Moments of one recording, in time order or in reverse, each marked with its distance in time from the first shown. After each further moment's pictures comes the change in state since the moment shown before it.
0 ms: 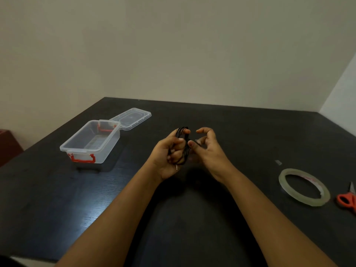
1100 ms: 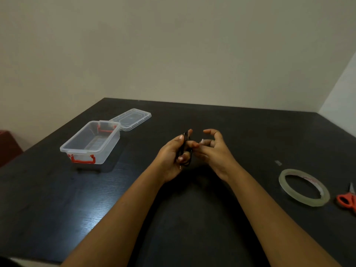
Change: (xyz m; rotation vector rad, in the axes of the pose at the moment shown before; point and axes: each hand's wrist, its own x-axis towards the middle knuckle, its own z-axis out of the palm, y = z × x) left_hand 0.004 -0.009 0.004 0.101 0.125 -0.049; right_hand 0.002 -0.005 -0.012 0.079 0.099 0.172
